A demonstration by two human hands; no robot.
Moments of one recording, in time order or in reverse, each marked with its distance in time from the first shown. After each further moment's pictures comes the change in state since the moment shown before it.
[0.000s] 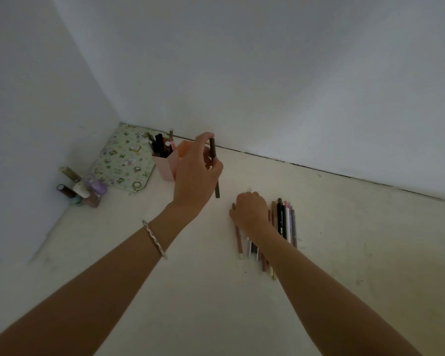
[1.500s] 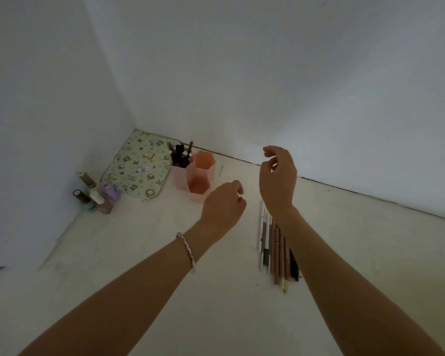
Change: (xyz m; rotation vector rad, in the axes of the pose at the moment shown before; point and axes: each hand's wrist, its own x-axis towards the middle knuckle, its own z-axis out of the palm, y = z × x) left_hand -0.021 -0.030 0.026 0.319 -0.369 -0.107; right_hand 0.023 -0.020 -0.087 0.799 0.726 -0.019
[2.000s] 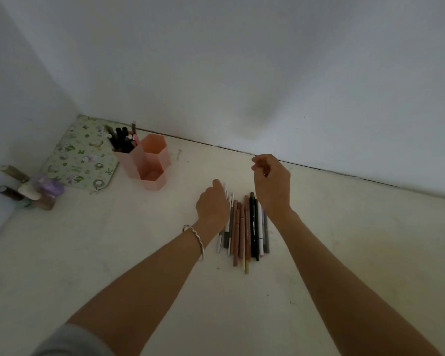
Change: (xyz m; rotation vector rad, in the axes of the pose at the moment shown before) left_hand 0.001 0.042 0.094 0.148 -0.180 -0.268; right_hand -0.013 0.066 -0.077 -0.034 -0.107 0.189
